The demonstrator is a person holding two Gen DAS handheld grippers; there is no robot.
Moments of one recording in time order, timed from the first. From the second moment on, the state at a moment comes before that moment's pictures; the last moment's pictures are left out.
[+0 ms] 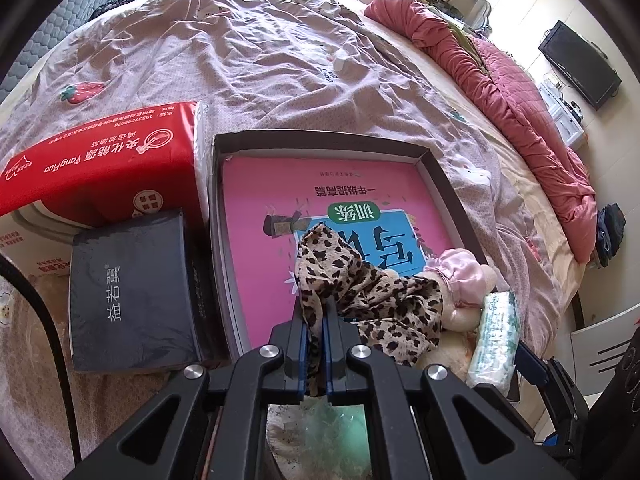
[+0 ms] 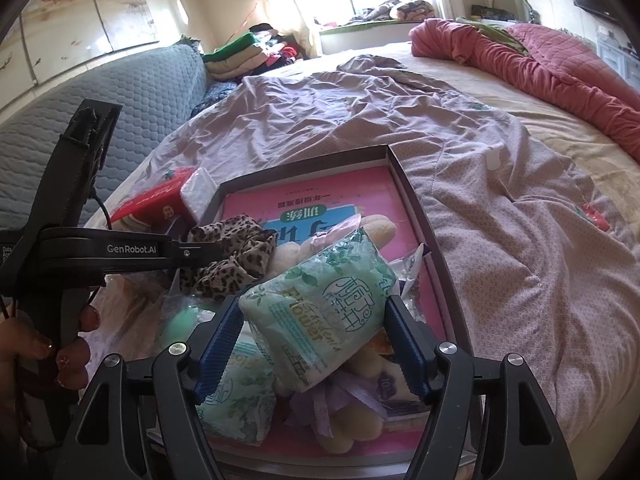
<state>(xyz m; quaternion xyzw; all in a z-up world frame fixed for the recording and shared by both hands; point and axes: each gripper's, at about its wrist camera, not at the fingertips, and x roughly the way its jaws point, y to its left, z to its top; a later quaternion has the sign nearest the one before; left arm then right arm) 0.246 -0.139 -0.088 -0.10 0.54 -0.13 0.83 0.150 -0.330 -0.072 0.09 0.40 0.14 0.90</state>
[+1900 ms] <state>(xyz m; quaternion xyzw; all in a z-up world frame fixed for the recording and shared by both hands) 0.196 -0.081 -0.002 -0.07 0.48 -0.09 0.87 0.119 -0.306 0.004 0.11 0.31 0.17 0.93</state>
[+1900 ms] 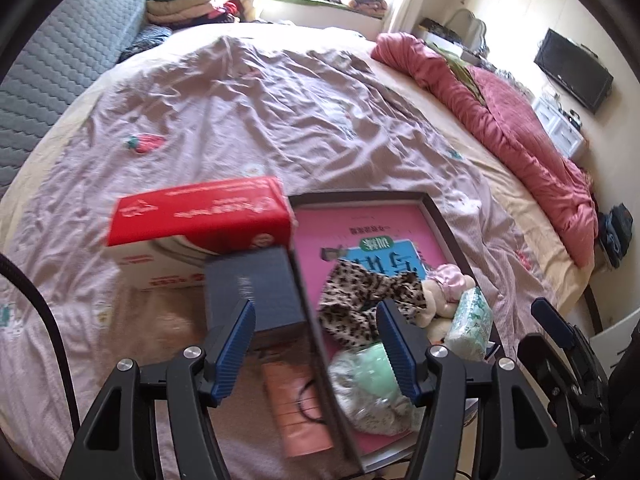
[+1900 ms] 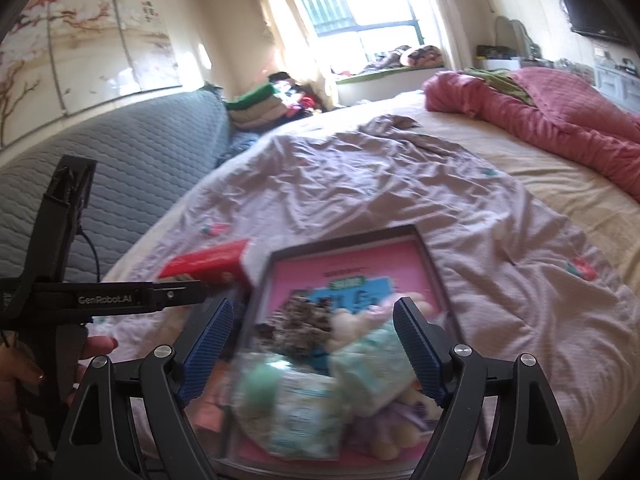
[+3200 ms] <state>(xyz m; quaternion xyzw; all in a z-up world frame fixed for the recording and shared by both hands) 0.178 0.071 -0.078 -0.13 0.51 -0.05 0.85 0.133 -0.097 -0.083 -0.07 0.52 0.17 0.84</state>
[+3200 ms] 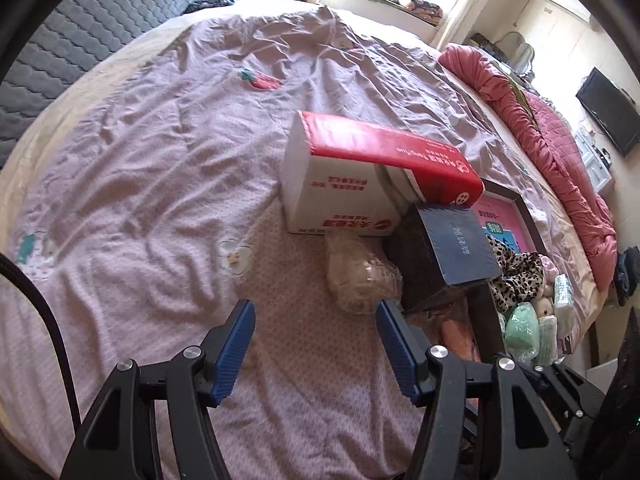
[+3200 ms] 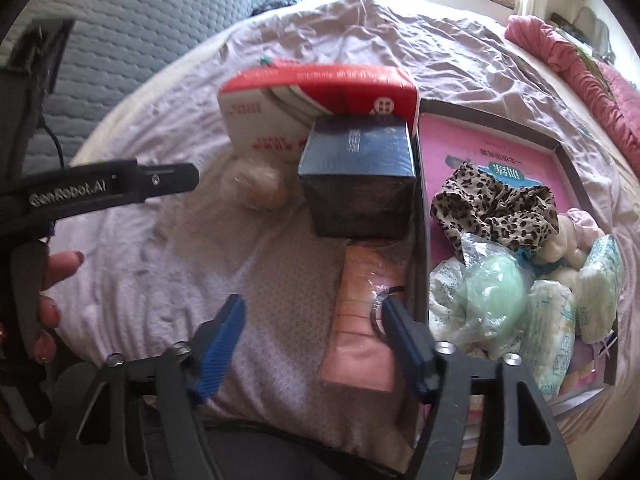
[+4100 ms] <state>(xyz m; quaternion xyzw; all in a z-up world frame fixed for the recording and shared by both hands) 0.231 0.052 -0.124 -0.20 0.53 -0.11 0.81 0.172 -0.129 -0.113 -0.03 0.54 0.22 0.81</state>
